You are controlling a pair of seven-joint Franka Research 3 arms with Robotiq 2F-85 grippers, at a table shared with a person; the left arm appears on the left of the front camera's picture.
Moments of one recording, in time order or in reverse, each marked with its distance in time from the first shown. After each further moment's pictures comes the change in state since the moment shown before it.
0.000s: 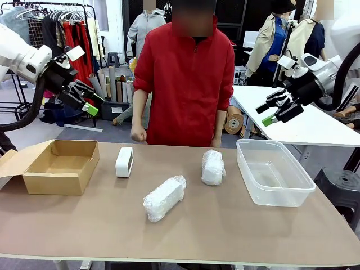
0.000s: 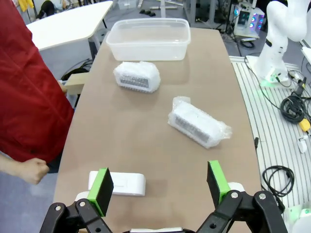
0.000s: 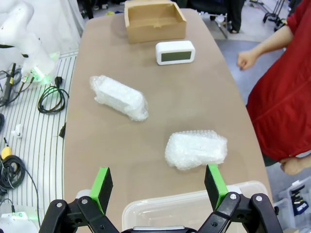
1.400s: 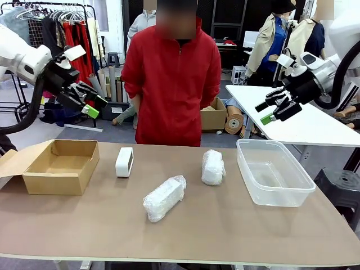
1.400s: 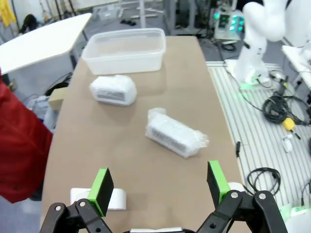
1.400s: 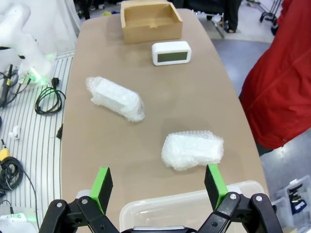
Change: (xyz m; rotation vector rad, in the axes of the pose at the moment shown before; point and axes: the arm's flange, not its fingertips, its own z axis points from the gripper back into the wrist) left arm 0.007 -0.023 -0.007 -0.115 -0.042 -0.040; right arm 0.003 -0.002 0.001 -0.016 0.001 -0.003
